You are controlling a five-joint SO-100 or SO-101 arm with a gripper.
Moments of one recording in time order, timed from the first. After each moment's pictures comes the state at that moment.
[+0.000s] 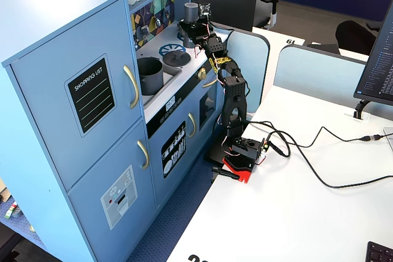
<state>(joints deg) 43.4 91.2 69.1 23.6 -74.1</state>
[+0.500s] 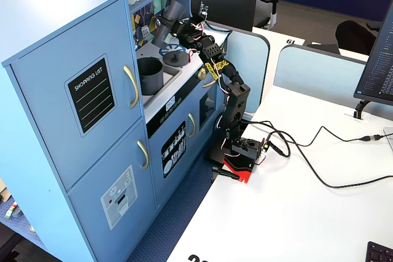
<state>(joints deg) 22.7 105.6 68.1 36.1 -37.3</state>
